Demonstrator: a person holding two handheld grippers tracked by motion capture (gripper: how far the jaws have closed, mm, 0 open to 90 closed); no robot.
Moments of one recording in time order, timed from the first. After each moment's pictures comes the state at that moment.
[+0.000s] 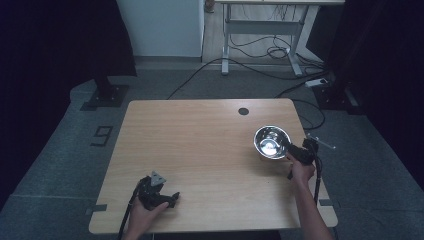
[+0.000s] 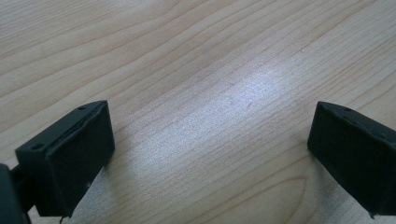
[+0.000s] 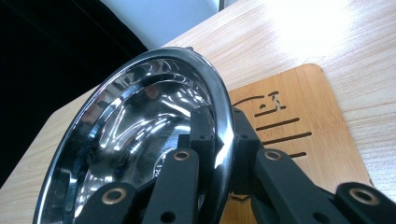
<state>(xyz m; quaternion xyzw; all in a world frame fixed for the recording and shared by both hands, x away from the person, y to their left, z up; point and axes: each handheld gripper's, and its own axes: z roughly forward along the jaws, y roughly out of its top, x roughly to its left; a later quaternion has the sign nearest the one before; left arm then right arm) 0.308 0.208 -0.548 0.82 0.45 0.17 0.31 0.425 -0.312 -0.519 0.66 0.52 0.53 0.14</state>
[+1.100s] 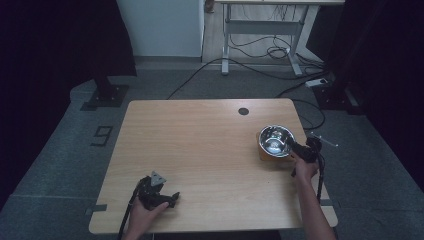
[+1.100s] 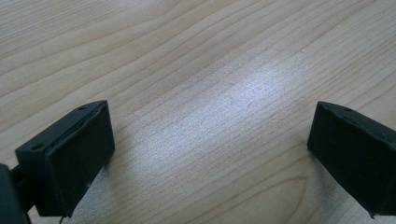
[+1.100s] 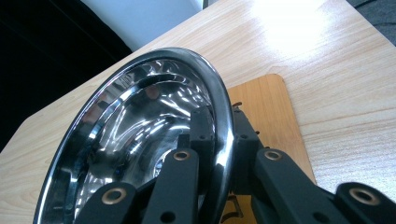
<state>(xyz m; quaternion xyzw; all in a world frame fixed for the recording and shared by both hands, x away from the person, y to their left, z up) 0.308 0.208 -0.548 0.82 0.45 0.17 0.31 0.440 -0.330 -0.529 0.68 0.51 0.51 0.15</state>
